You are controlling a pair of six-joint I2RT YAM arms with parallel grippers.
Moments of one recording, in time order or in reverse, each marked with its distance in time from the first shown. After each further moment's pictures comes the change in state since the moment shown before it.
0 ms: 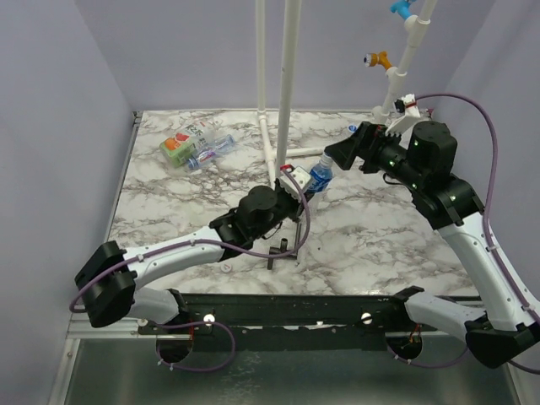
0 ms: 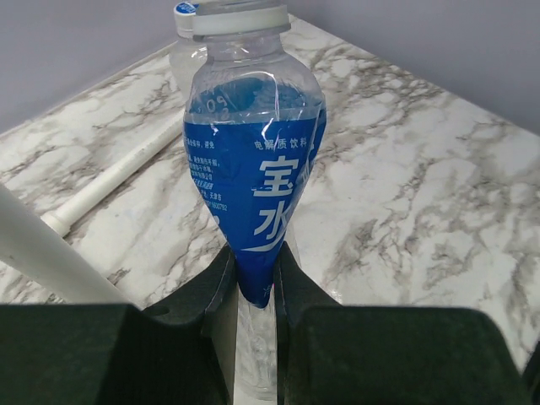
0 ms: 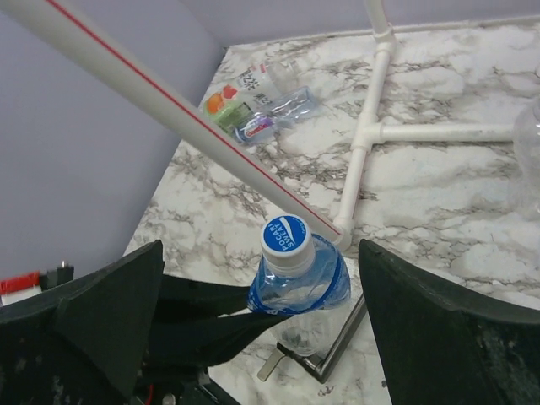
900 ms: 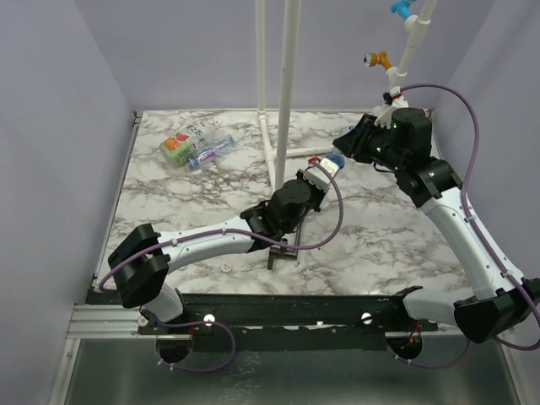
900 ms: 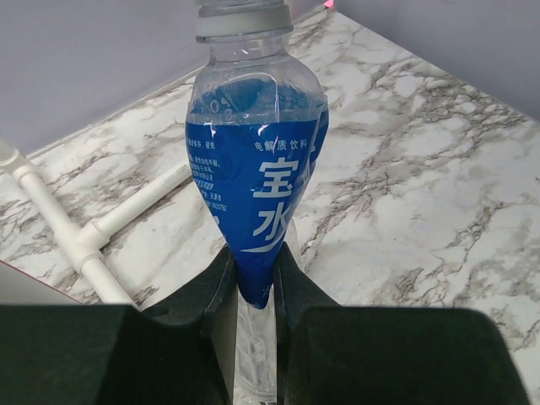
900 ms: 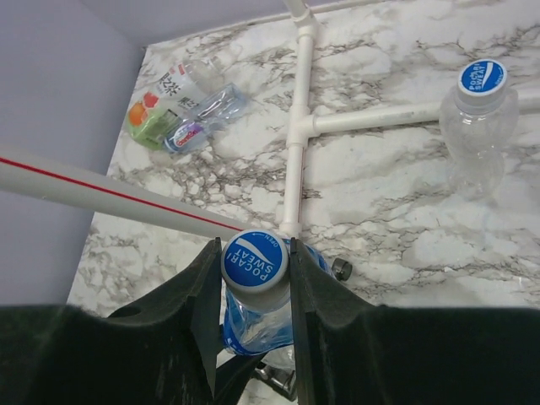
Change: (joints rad) left arm -0.048 0.176 0.200 -0.031 -0.206 0.042; right arm -0.040 0.139 0.020 0.006 0.046 -0.014
